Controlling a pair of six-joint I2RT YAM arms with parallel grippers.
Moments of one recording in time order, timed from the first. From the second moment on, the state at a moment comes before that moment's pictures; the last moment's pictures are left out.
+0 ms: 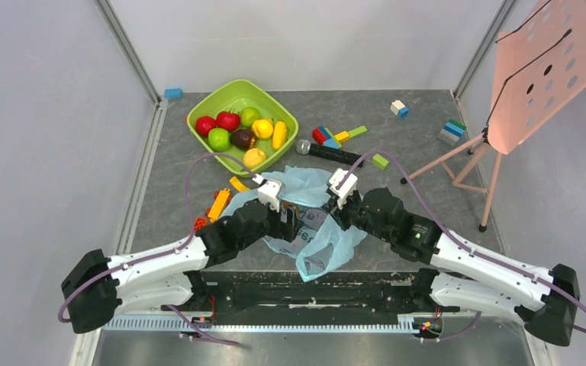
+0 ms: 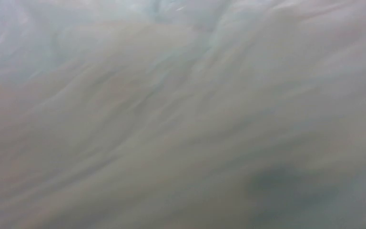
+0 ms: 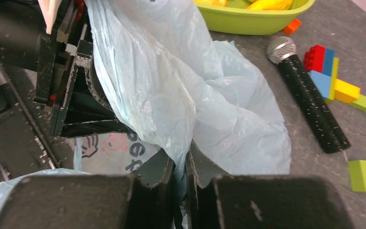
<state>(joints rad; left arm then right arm) -0.96 1.01 0.48 0.04 -0.25 -0.45 1.00 0.92 0.72 -0.13 0.13 -0.07</state>
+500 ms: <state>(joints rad) -1.02 1.18 0.50 0.25 -0.19 -0.31 1.00 0.90 0.66 -0.11 -0.04 0.01</state>
